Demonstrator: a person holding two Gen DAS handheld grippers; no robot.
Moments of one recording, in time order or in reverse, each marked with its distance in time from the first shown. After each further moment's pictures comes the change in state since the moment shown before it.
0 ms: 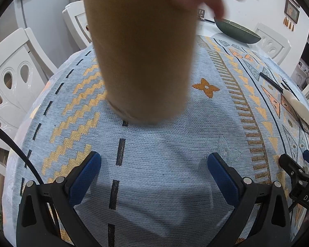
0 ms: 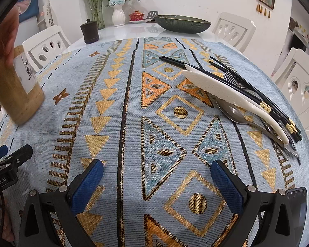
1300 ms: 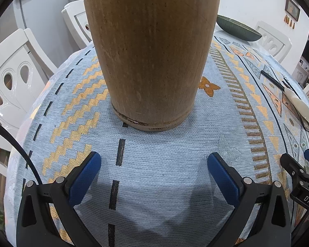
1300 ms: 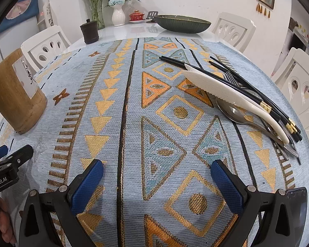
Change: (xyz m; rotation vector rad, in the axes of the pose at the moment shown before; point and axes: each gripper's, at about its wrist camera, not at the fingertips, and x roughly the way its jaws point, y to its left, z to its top) left arm 0.003 0.002 0.002 0.017 0.019 0.008; right arm 0.000 -0.002 0.001 -0.001 0.000 -0.001
